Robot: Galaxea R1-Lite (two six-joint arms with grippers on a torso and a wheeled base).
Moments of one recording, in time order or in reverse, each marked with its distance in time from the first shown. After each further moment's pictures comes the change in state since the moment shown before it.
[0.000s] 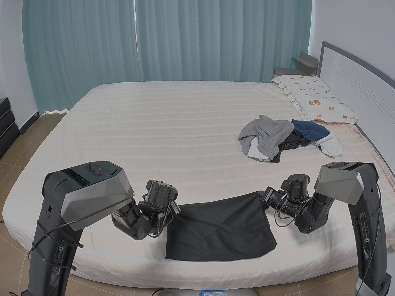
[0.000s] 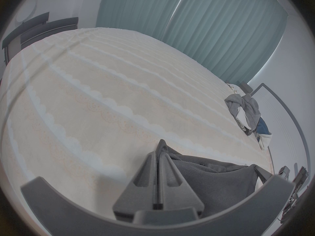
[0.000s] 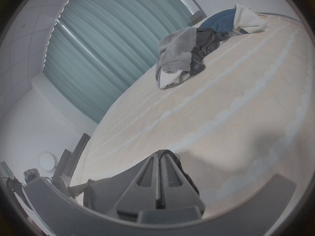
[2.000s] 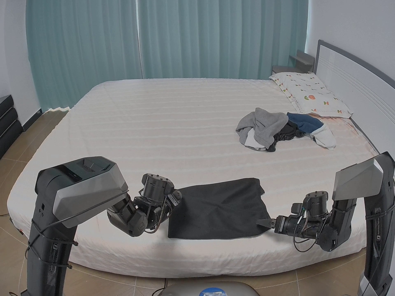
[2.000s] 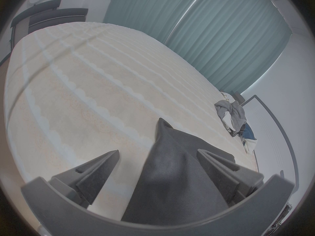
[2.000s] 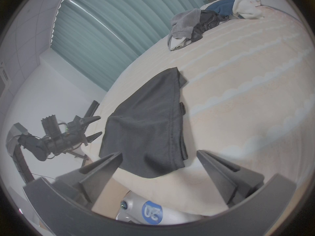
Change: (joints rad) left arm 0.008 -0.042 0.014 -0.039 -0.044 -0.085; right arm -0.020 -0.163 0.479 -0.094 0.240 -0.180
